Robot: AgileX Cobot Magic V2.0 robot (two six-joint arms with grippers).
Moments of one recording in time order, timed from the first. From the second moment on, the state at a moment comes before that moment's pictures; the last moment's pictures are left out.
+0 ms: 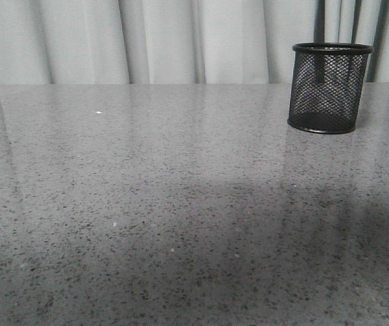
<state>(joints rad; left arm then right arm) -1.24 1.39 -1.71 0.25 1.14 0.61 0.16 0.72 -0.87 1.27 0.94 -0.50</state>
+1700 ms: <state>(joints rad) -0.62 1.11 -1.71 0.48 1.15 0.43 0.03 1.64 -1.72 0.24 1.17 -0.17</state>
